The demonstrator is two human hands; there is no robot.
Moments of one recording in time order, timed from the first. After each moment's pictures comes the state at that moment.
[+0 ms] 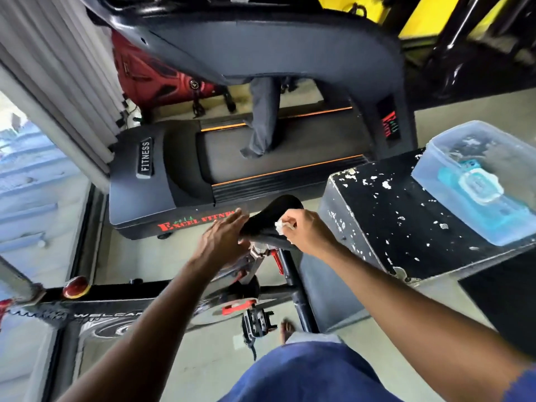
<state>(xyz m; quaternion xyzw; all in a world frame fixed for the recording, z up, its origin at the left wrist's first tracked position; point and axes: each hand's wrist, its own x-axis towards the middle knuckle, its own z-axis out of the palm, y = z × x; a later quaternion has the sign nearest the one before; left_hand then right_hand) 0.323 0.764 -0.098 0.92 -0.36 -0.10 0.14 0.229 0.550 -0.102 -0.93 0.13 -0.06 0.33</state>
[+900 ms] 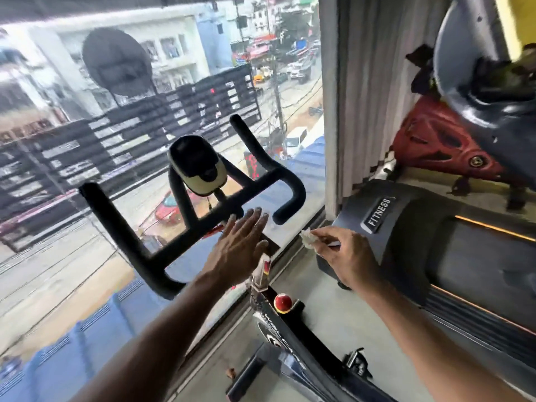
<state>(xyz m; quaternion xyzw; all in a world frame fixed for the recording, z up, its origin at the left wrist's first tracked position) 0.388 1.126 0.020 0.99 -0.01 0.16 0.02 0.478 0.873 0.013 -0.80 -0.30 -0.06 0.52</state>
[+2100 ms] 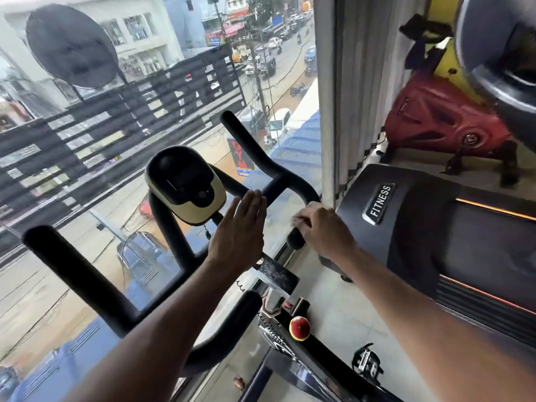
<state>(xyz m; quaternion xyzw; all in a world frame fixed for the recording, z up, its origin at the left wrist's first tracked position) 0.497 1.199 0.028 0.95 -0.01 0.12 -0.29 0.582 1.005 0.014 -0.86 -0.32 -0.05 0.40</state>
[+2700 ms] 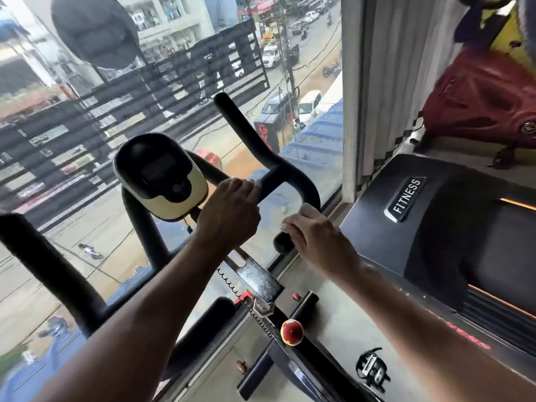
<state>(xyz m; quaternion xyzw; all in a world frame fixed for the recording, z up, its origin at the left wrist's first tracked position) 0.543 1.193 0.043 0.95 0.01 0.16 -0.26 0.600 0.989 -0.015 -0.78 -0.45 -0.12 0.41</state>
